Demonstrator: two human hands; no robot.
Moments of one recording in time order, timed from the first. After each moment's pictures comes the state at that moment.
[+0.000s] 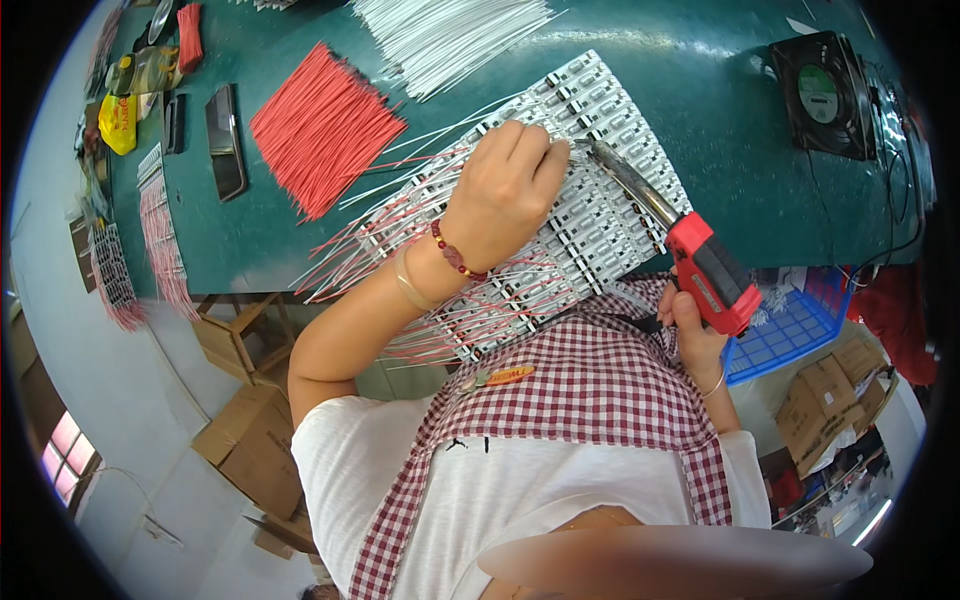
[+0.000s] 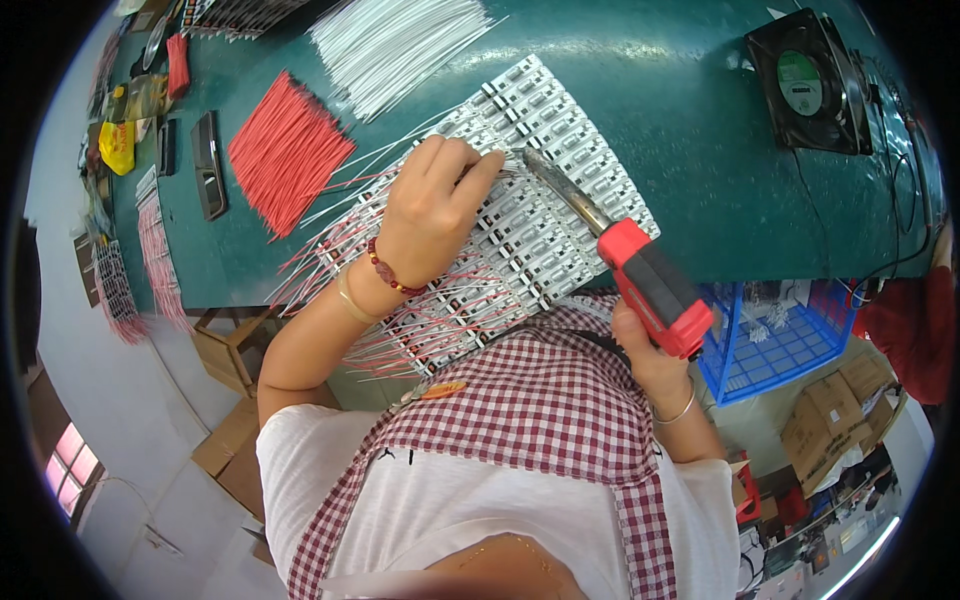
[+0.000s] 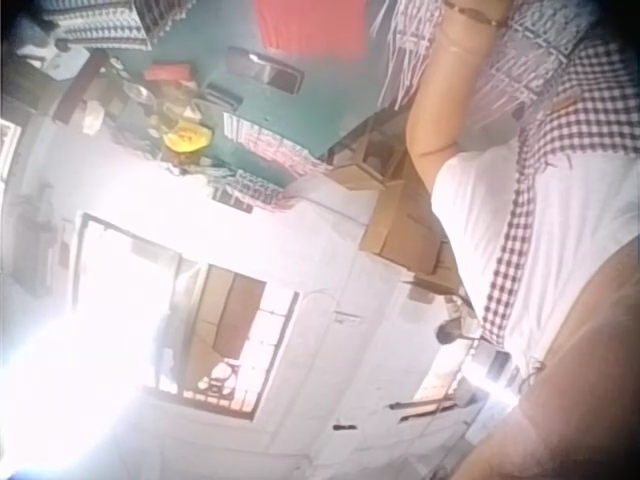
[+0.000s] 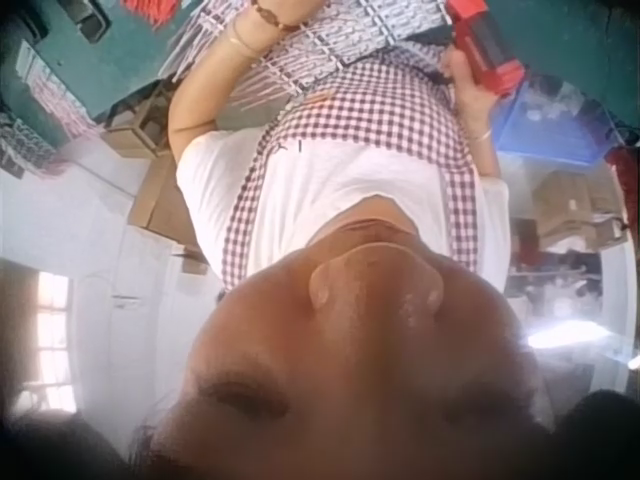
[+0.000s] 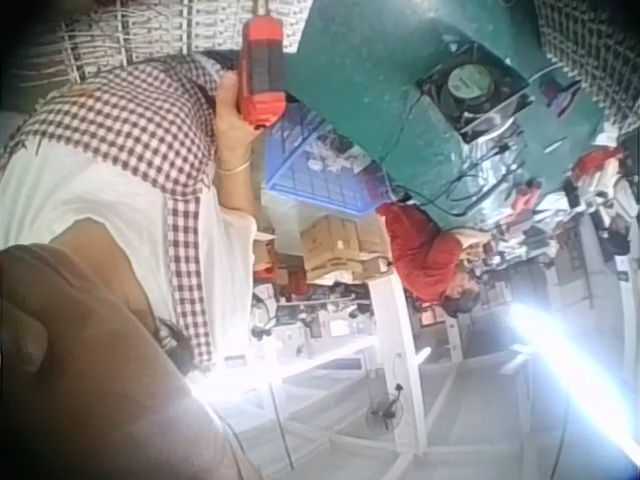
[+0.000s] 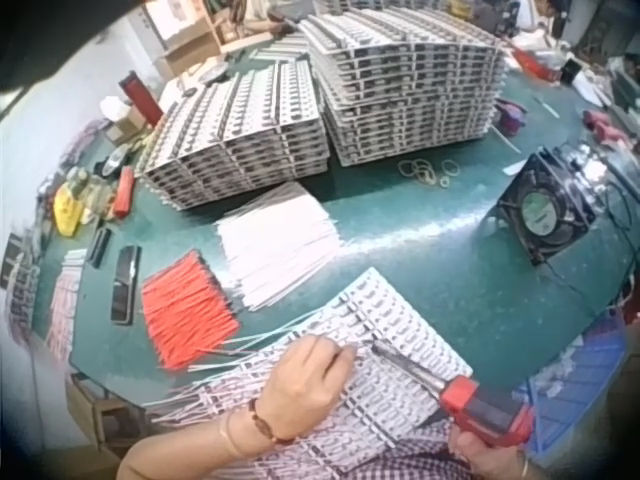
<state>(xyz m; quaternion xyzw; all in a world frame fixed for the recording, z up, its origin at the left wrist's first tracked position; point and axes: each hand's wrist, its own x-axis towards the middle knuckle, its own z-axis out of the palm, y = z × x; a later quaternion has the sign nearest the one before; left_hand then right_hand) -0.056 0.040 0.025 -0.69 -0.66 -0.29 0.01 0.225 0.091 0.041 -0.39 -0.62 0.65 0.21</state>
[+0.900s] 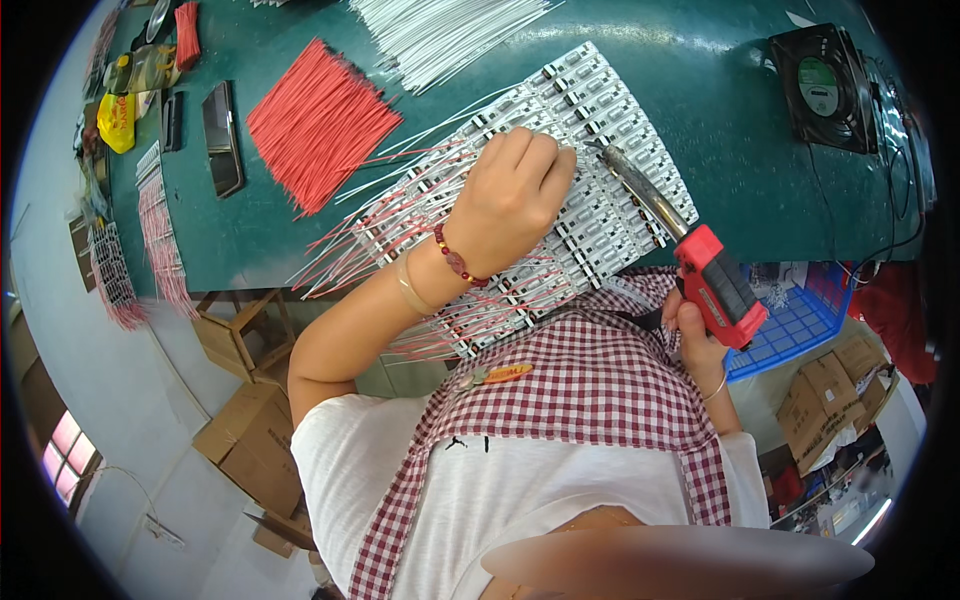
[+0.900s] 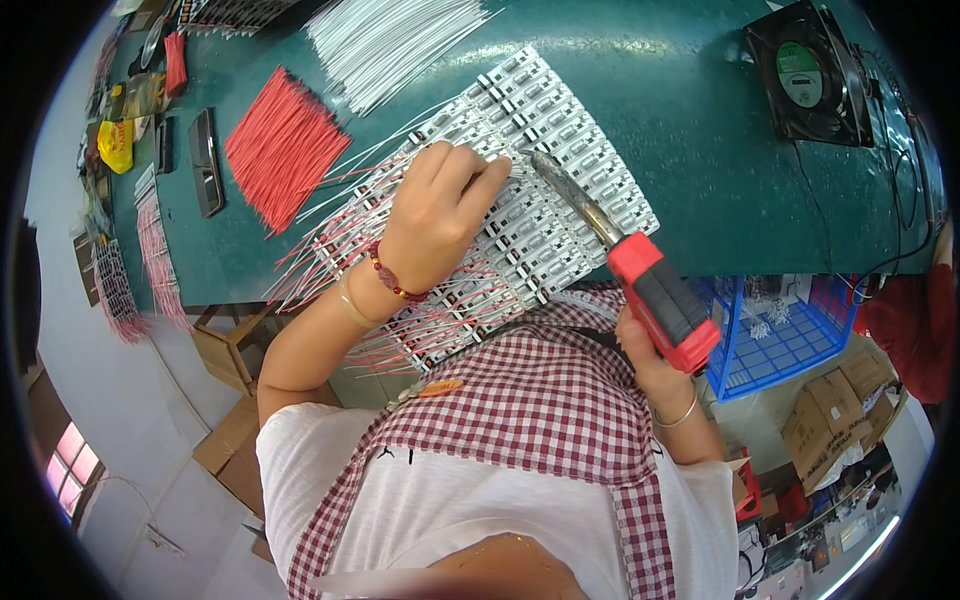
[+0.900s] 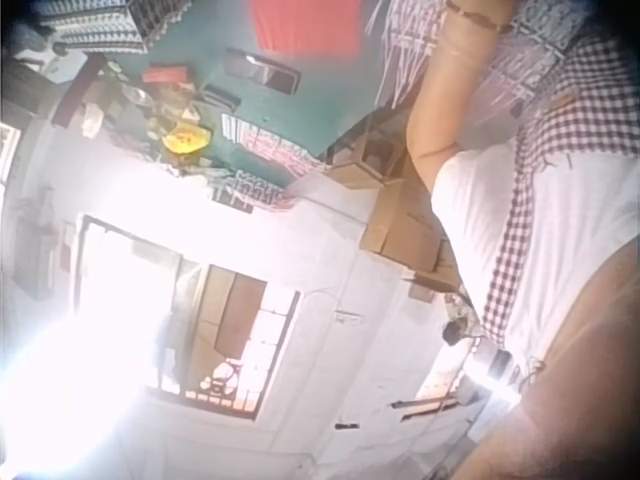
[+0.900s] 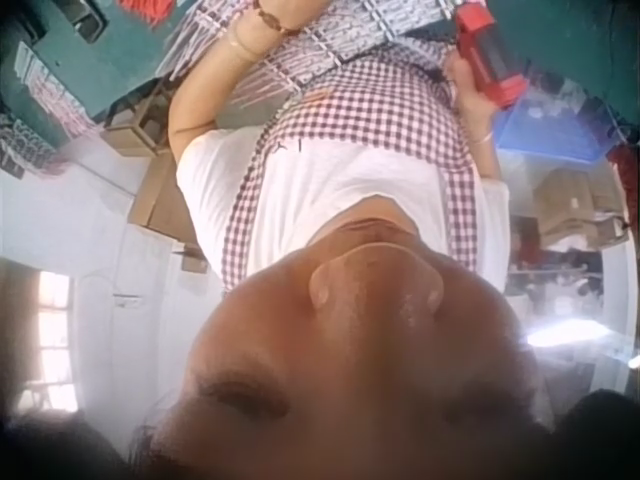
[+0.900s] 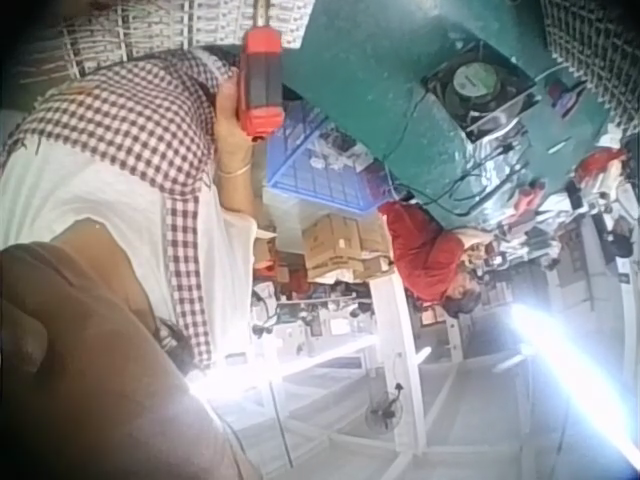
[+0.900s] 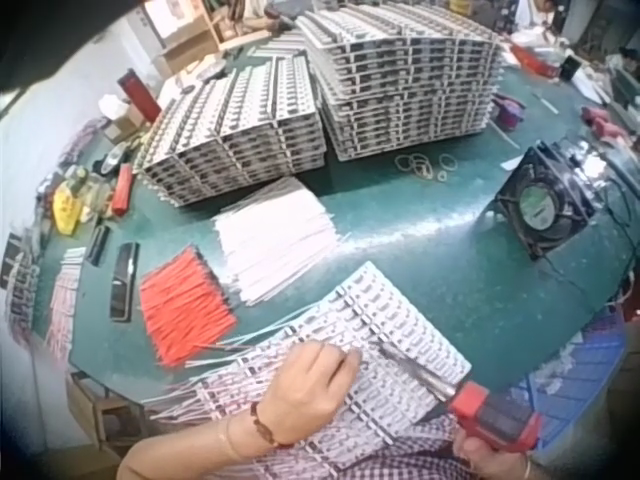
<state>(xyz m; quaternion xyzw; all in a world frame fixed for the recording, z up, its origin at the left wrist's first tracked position) -0.048 0.035 0.025 -0.70 -0.65 -0.29 0.01 0.239 0.087 0.039 -0.38 -0.66 0.62 0.20</state>
